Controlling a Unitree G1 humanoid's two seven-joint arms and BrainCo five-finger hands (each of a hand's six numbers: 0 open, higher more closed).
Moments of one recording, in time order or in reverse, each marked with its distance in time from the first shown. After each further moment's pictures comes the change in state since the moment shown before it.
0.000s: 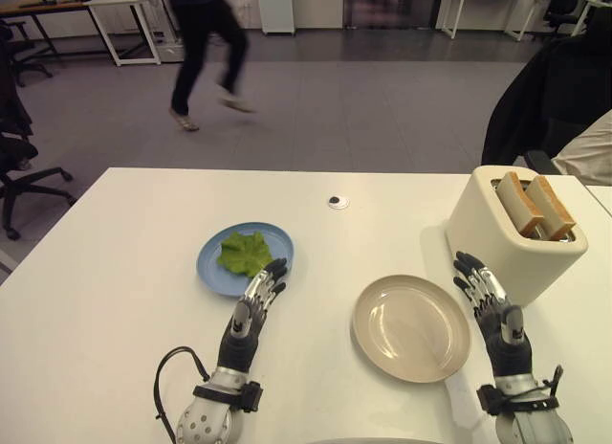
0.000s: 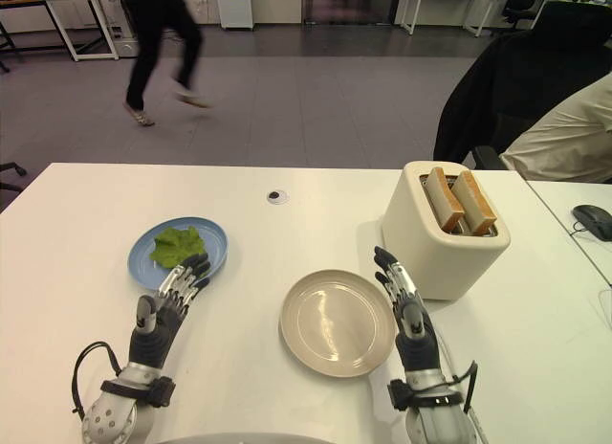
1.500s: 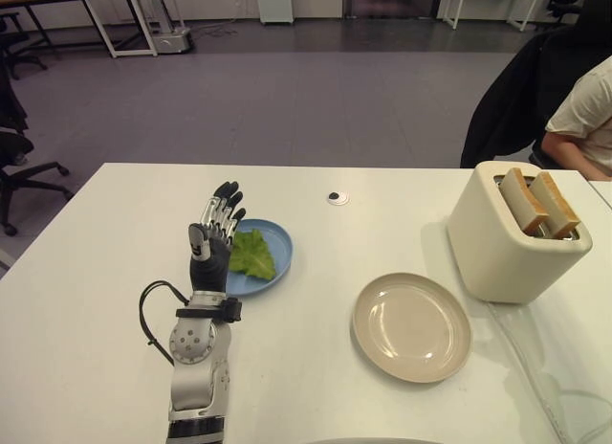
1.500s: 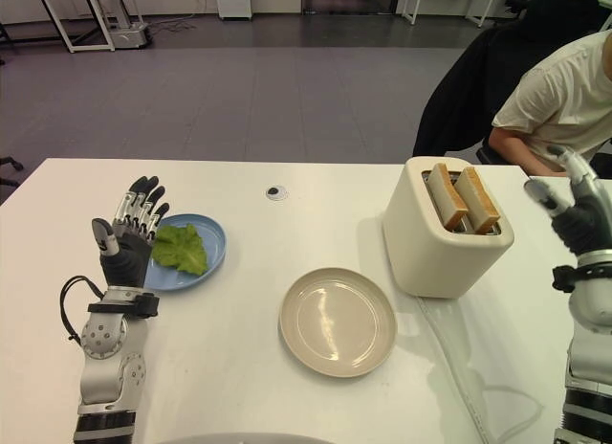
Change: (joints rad) left arm -0.519 -0.005 0.263 0.270 -0.094 -0.033 0.052; right arm -0.654 -0.650 -0.451 0.781 -0.319 0.007 -0.063
